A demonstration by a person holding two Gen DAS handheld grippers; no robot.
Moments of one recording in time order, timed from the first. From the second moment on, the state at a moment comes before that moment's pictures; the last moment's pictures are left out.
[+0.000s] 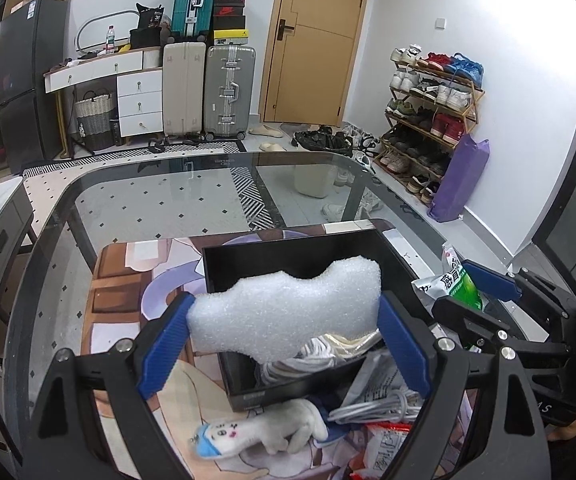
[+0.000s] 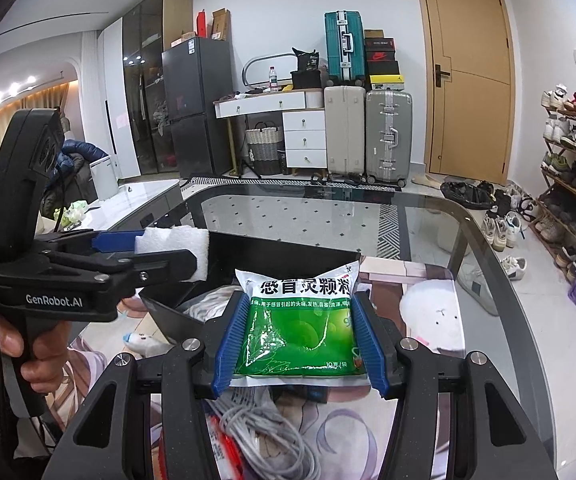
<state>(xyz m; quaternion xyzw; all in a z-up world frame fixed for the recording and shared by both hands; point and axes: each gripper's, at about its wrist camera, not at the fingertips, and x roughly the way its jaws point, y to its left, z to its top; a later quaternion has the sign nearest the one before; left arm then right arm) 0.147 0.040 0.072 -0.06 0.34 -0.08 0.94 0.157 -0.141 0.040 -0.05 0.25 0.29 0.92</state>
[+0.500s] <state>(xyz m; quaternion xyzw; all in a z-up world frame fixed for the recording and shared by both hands) 0.167 0.038 0.063 -0.05 0.35 -0.08 0.93 0.181 -0.125 0.034 -0.08 0.25 0.30 0.92</state>
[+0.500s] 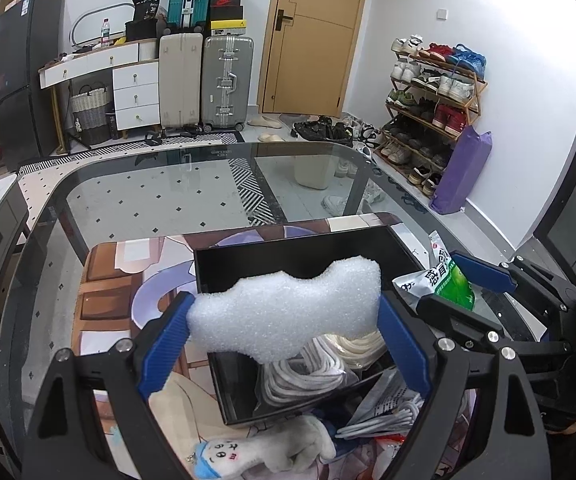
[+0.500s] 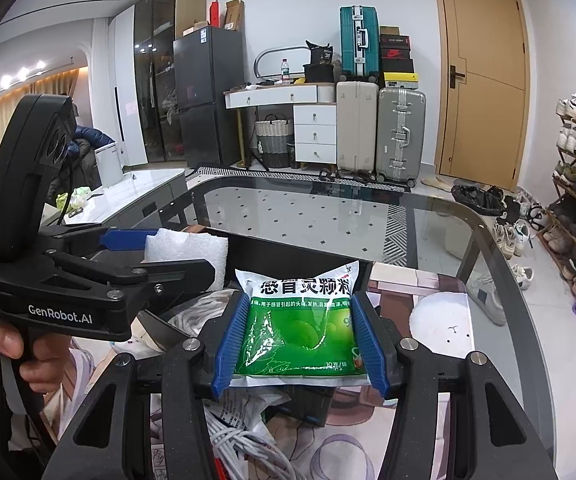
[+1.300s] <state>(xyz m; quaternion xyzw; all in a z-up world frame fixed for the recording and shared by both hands) 0.182 0.036 0.059 -0.05 0.36 -0.09 0.93 0.191 -0.098 0.021 -0.12 0.26 0.30 0.91</state>
